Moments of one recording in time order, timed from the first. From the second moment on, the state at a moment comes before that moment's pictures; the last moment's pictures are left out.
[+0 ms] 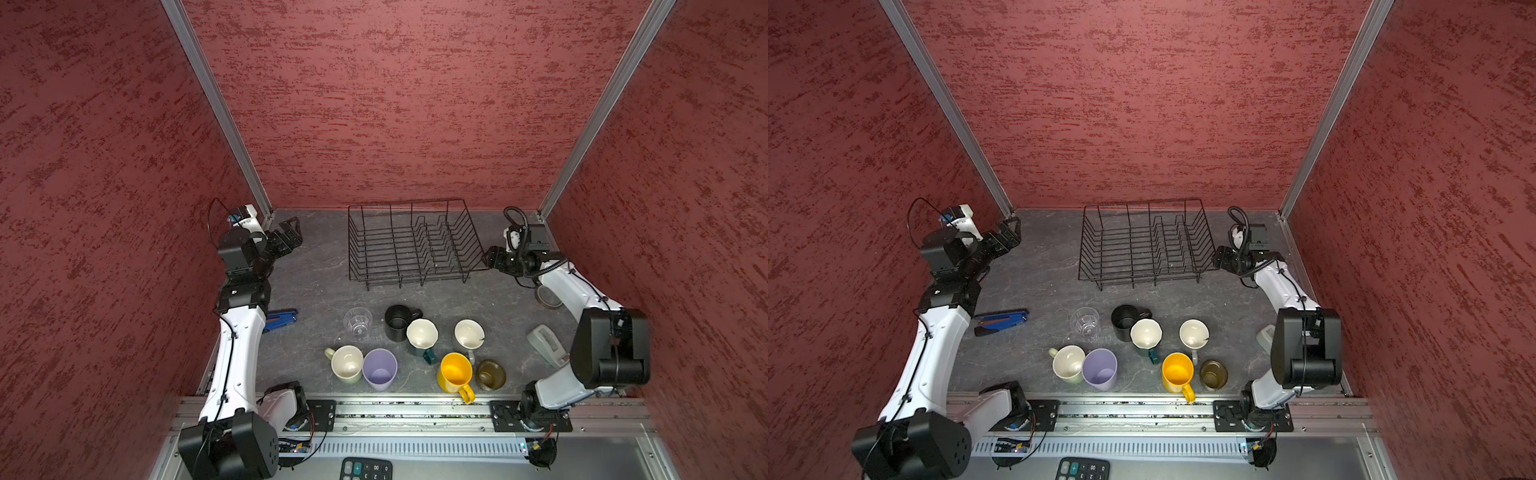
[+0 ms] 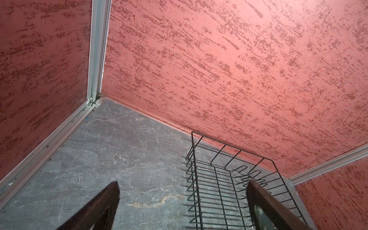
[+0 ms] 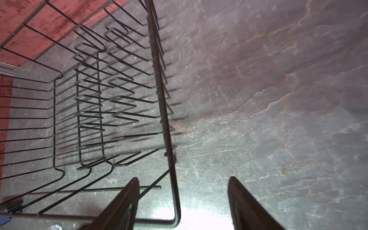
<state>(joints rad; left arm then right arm) 0.24 1.05 0.97 -0.13 0.29 -0.44 -0.03 1.58 1.12 -0.45 -0.31 0.28</state>
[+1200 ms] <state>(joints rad) 0.27 1.06 0.95 -0.11 0.32 -0.45 0.08 1.67 1.17 -0.48 -0.25 0.18</state>
